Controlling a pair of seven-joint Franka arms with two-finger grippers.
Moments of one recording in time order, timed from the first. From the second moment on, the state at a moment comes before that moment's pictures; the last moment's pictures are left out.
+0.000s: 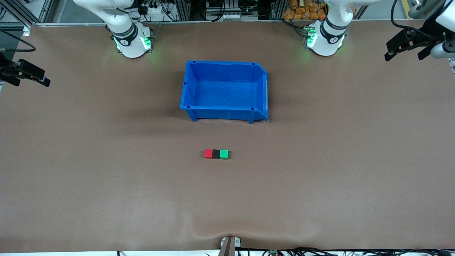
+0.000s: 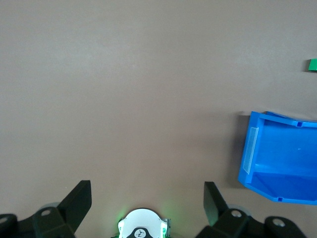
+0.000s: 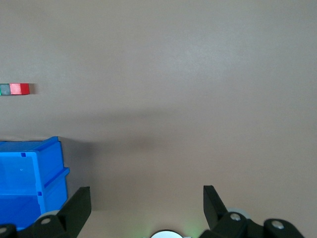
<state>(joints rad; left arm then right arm) -0.03 -0.23 -0.06 -1.68 0.01 1.45 -0.12 -0.04 -0.05 -0.04 -1.56 0.05 1.44 -0.02</state>
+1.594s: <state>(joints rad) -0.08 -0.24 -0.02 -1.67 0.06 1.46 -0.12 -0.06 -0.05 -0.05 -1.56 0.05 1.43 -0.03</state>
